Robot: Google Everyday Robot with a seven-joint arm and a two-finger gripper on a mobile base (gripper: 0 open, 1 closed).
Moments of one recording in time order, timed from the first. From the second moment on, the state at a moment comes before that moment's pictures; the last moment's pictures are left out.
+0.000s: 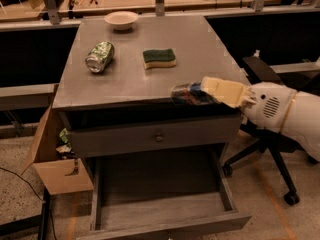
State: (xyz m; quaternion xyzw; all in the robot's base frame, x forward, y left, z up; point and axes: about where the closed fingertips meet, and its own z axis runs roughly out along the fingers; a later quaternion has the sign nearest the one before) arm 0.504 -0.116 0.947 -0.11 0.74 0.44 0.50
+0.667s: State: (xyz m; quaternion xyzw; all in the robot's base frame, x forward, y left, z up) arm 0.438 -0.117 0.881 -0.05 0.79 0.43 0.42
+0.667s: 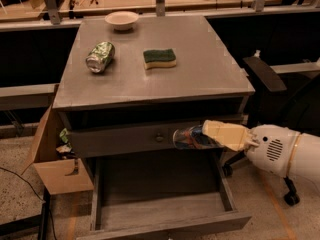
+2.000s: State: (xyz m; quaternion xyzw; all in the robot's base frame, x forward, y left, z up) arm 0.472 -0.091 0.729 -0.05 0.87 0.35 0.35
